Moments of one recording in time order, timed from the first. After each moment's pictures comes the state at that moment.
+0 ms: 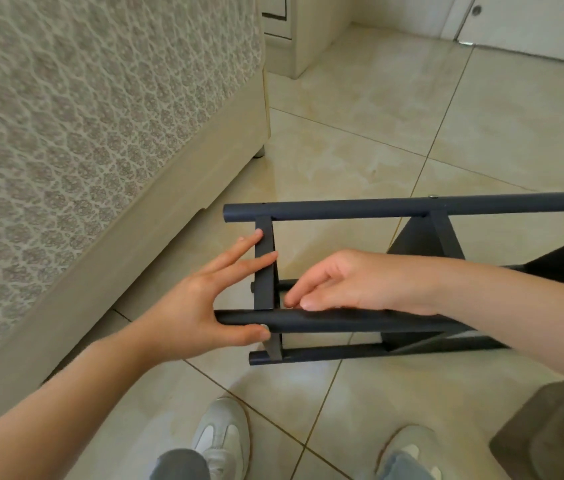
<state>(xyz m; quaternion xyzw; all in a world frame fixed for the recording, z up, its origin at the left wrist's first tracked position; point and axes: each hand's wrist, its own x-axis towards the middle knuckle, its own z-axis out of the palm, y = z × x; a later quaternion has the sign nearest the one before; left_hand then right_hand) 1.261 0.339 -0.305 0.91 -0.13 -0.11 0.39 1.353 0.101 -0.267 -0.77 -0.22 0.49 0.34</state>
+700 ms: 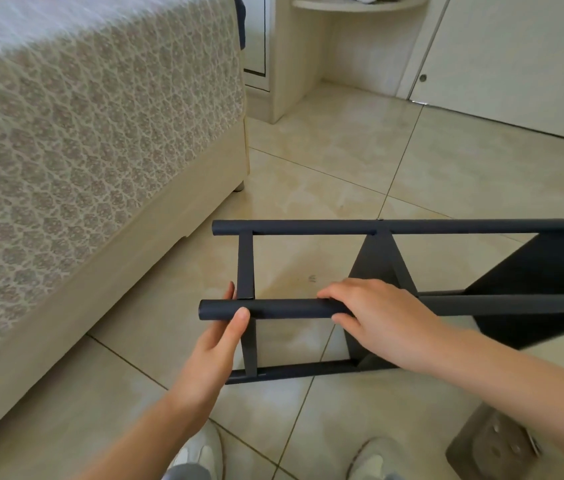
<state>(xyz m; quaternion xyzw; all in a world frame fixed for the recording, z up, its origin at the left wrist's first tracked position) 1.217 0.265 -0.324 0.67 0.18 -0.09 0.72 1.300 0.048 -0.231 -0.94 -0.29 0.15 0.09</state>
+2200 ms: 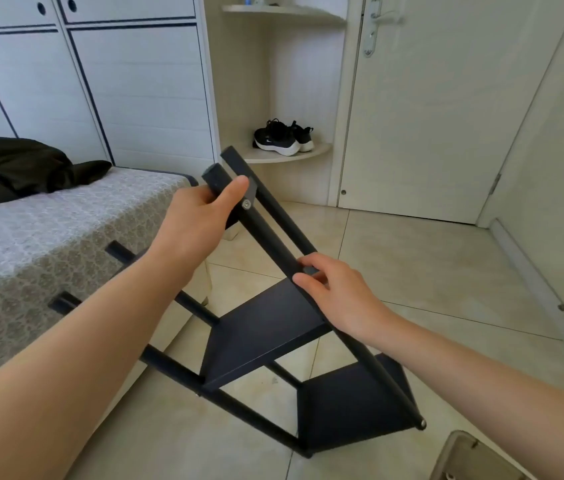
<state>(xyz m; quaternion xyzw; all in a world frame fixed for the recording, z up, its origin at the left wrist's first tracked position) 1.346 0.220 0.001 0.83 0.02 0.18 0.53 1.331 0.018 -0.077 -0.89 -0.16 -0.06 0.42</state>
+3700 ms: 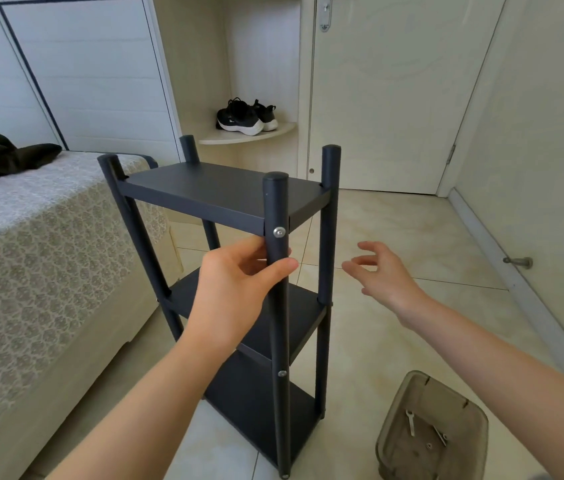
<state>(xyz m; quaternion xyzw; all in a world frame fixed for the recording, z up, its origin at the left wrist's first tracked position) 1.242 0.122 -0.073 0.79 -0.09 0.11 0.60 1.290 -0.096 -0.114 -0.84 0.11 -0.05 0.52</state>
